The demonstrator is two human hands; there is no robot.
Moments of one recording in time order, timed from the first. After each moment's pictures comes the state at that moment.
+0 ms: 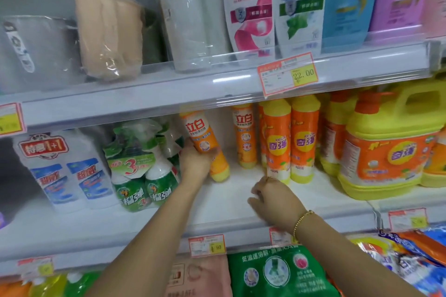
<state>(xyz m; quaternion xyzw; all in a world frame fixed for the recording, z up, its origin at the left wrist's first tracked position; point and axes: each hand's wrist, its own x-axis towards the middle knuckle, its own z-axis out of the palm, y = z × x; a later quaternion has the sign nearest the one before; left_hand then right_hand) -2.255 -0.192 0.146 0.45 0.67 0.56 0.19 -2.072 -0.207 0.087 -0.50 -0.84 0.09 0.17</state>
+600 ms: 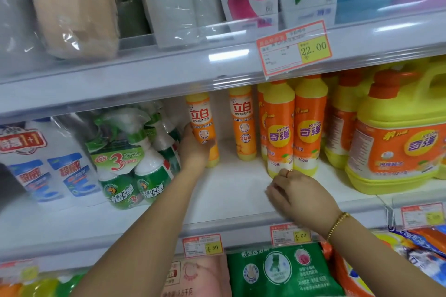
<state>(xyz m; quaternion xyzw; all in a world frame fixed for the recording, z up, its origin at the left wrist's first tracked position) -2.264 -0.144 0.123 0.48 0.70 0.51 0.13 -2.028 -0.197 0.069 -0.45 -0.86 -0.02 0.23</state>
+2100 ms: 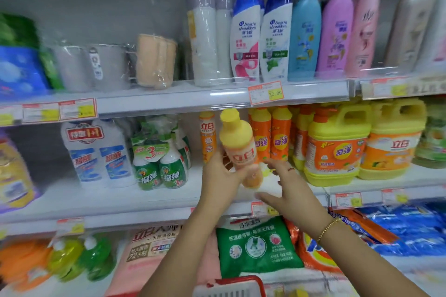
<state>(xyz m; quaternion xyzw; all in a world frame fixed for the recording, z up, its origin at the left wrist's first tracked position) -2.168 -0.360 0.179 0.57 0.49 0.62 0.25 -2.005 -0.346 0.154 -0.43 -0.81 0.13 0.38</state>
